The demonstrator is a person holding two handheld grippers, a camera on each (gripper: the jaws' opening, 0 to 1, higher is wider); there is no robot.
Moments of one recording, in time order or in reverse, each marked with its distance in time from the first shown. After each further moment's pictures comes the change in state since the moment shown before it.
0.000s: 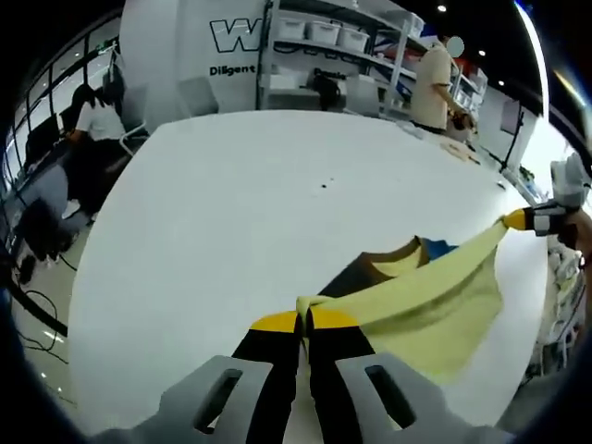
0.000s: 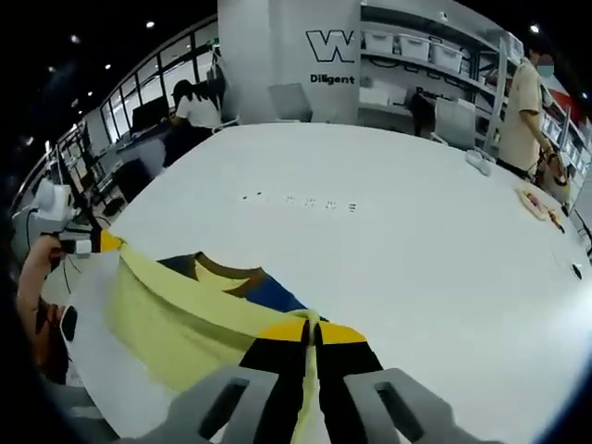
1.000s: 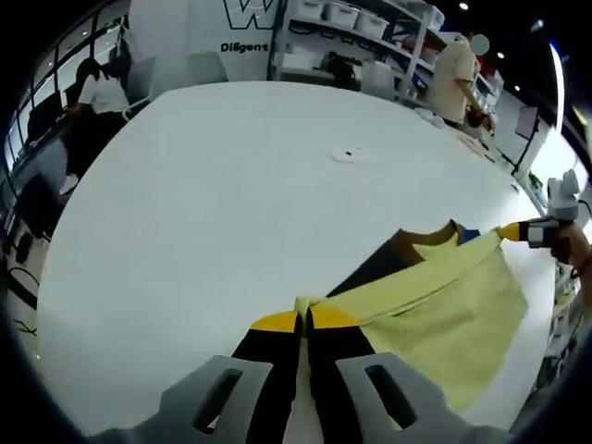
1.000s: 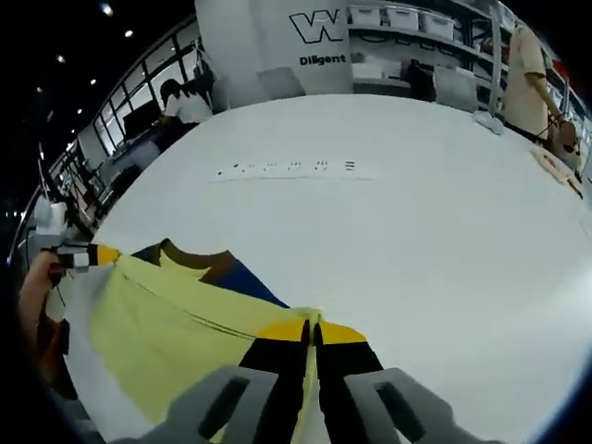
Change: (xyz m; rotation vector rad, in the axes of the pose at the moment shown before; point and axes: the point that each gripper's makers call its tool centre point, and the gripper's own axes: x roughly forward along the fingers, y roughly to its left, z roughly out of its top) left arm 0.054 0.013 -0.033 -0.067 0.061 0.012; right arm 0.076 -0.018 -0.042 0.112 0.047 0.064
